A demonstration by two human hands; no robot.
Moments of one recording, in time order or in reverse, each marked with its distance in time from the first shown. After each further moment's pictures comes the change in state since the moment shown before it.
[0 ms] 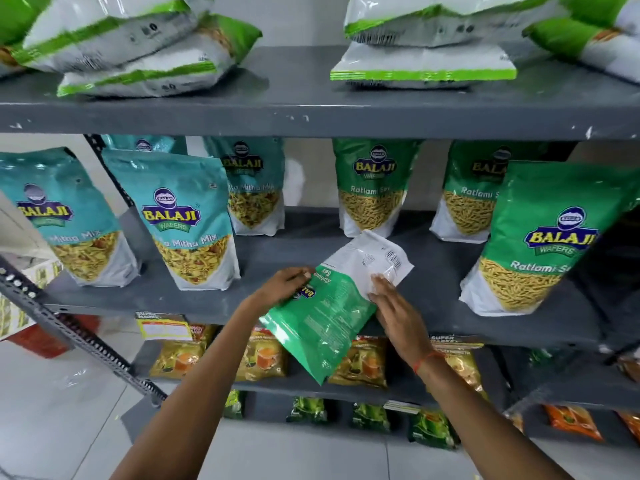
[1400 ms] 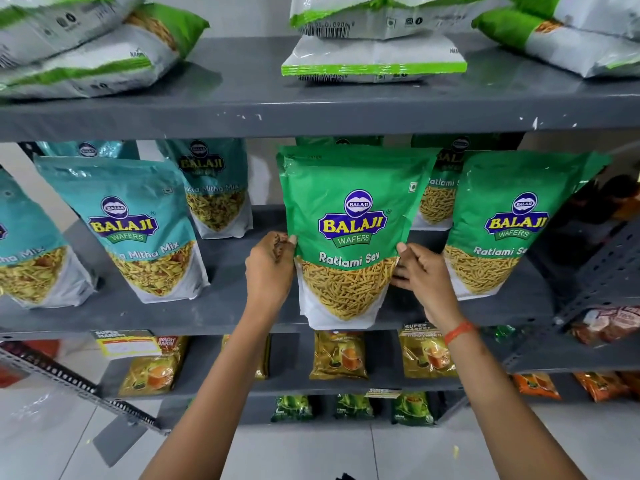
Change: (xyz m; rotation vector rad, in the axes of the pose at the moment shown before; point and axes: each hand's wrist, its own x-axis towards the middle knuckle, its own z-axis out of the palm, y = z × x) left_hand -0.059 0.103 0.015 -0.354 0.497 0.160; right_hand 0.030 -0.002 -0.107 0.999 0.167 0.673
